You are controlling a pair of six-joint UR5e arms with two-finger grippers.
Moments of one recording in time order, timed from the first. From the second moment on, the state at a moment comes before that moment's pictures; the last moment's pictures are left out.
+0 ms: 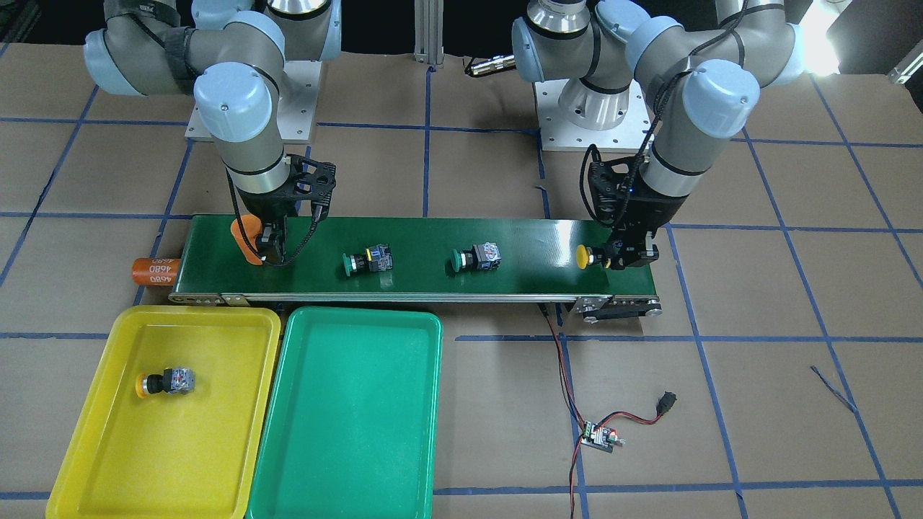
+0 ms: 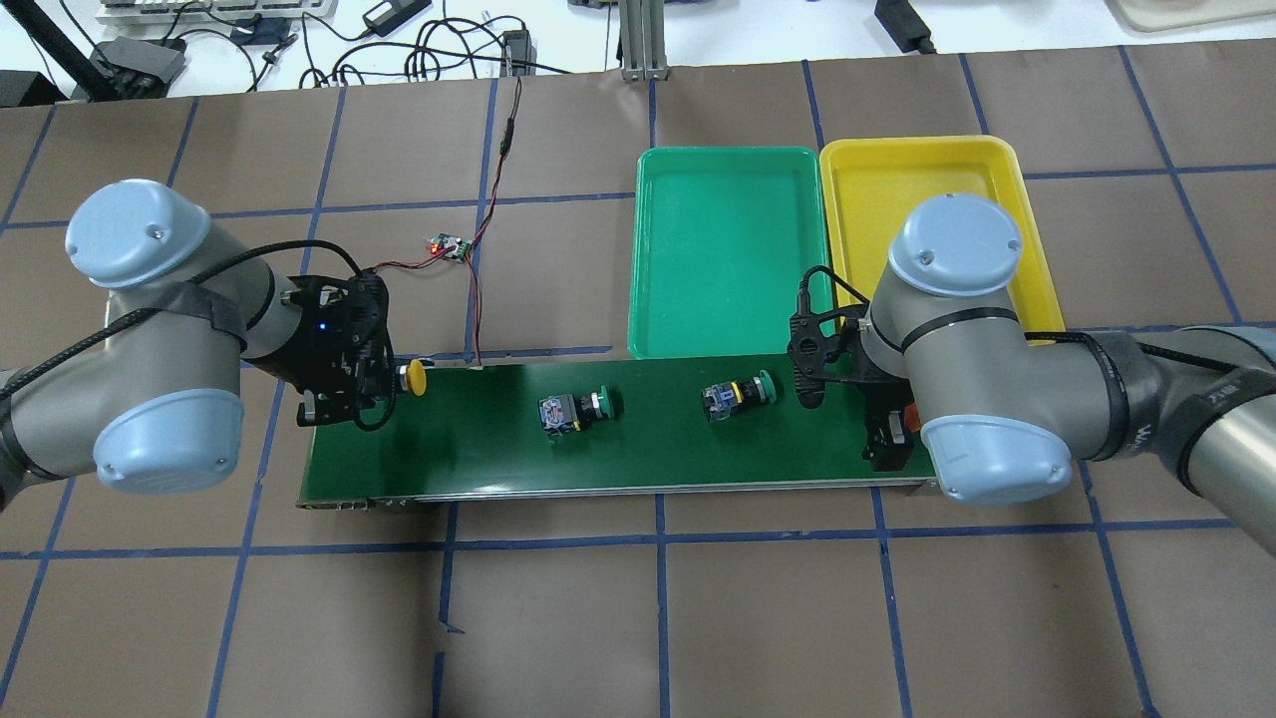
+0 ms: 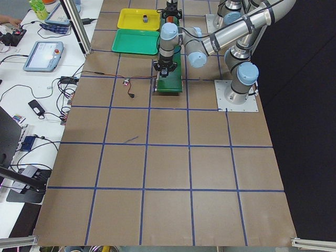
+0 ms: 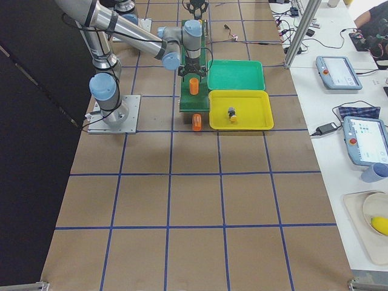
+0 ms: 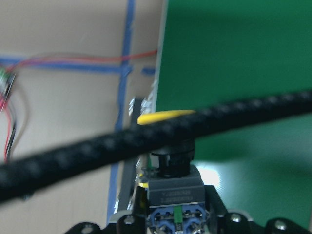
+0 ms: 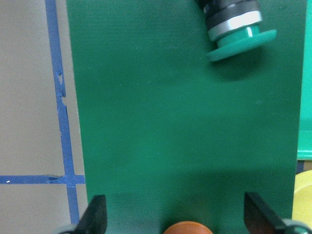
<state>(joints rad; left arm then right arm) -1.43 -1.54 -2.15 -0.97 1.51 1.74 1.64 -1.52 2.16 -2.19 -1.61 -1.47</state>
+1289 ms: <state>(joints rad) -1.39 -1.52 -2.05 -0.99 1.44 1.54 1.67 -1.47 2.16 -2.29 -1.61 -1.47</state>
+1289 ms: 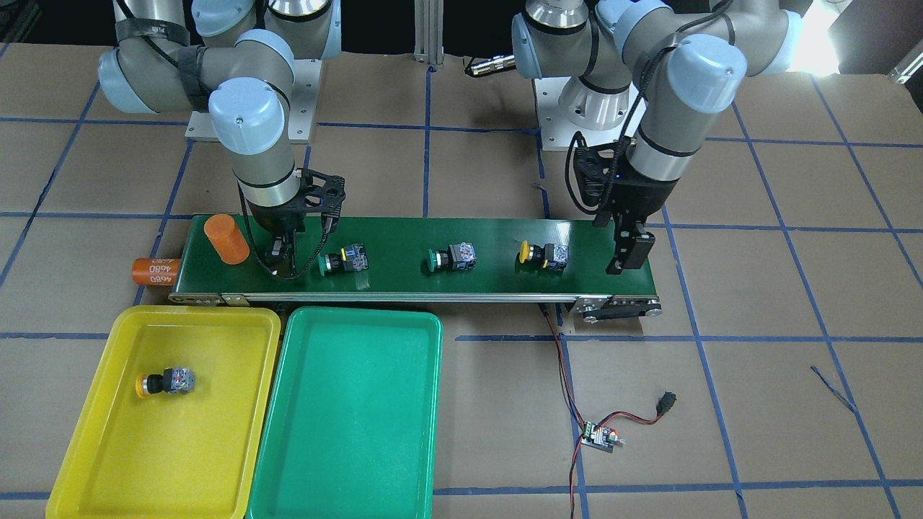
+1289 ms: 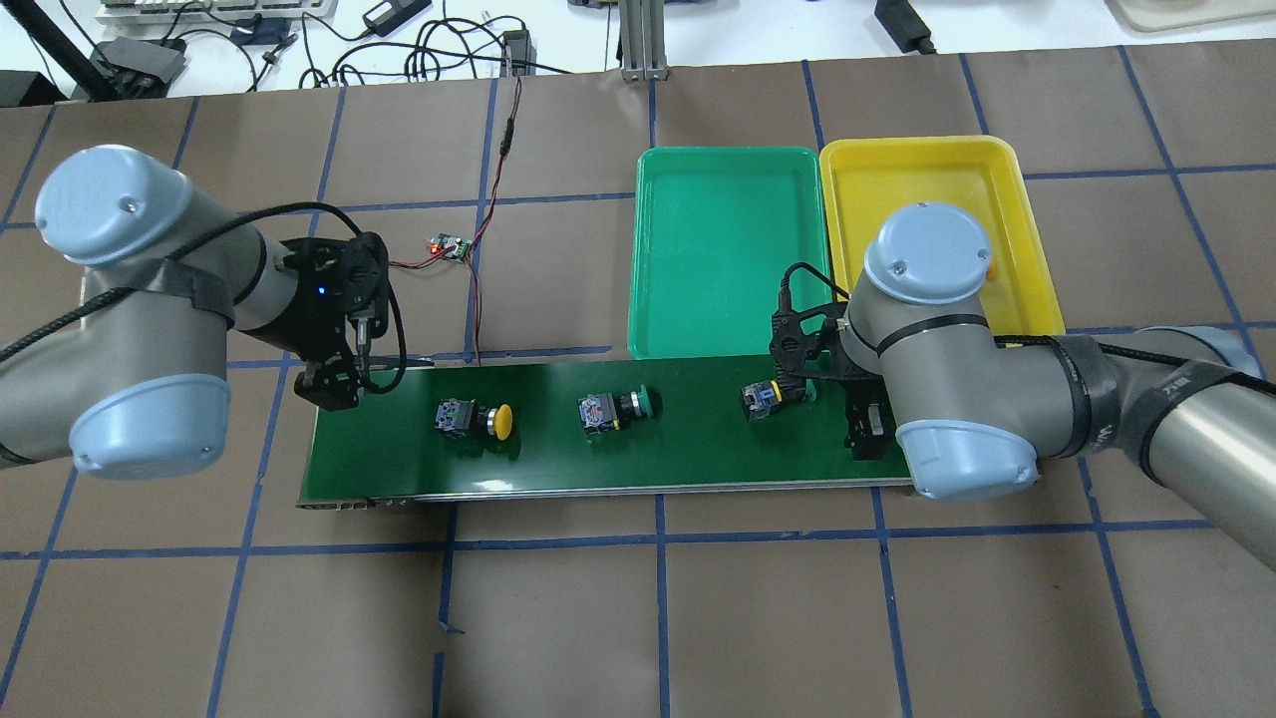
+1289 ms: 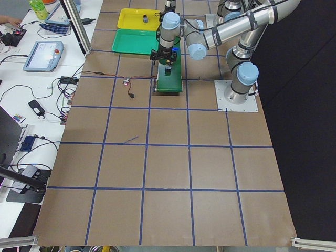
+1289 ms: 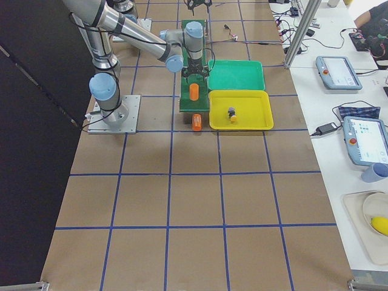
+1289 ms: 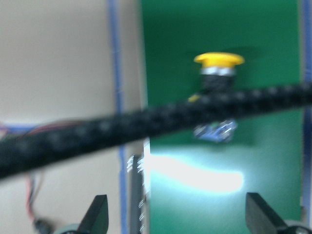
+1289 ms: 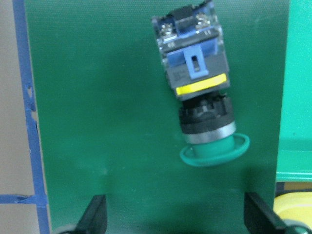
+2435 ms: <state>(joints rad) -1.60 -1.50 -1.61 -1.65 1.54 0.09 1.67 -1.47 2.16 -2.30 -1.61 -1.47</state>
